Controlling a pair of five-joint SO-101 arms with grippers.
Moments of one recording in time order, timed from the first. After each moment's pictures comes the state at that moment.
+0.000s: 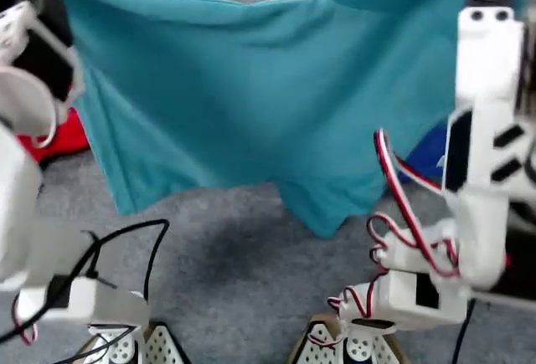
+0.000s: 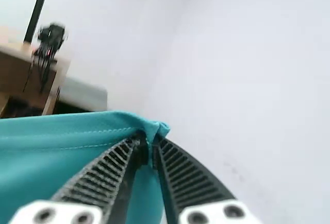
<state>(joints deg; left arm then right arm) -7.1 -3.3 -89.8 100.2 8.7 7.6 0.5 -93.9 86.2 13.4</state>
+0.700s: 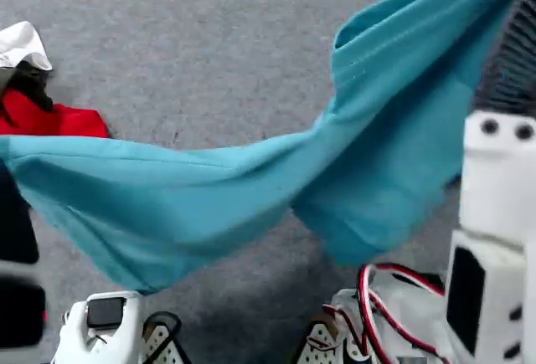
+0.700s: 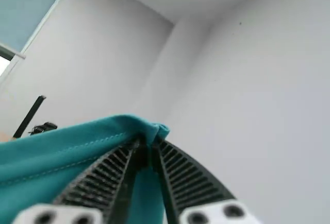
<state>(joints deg) -9.9 -49.1 -47.4 100.2 6.6 -1.2 -10.2 -95.2 76.8 20.6</state>
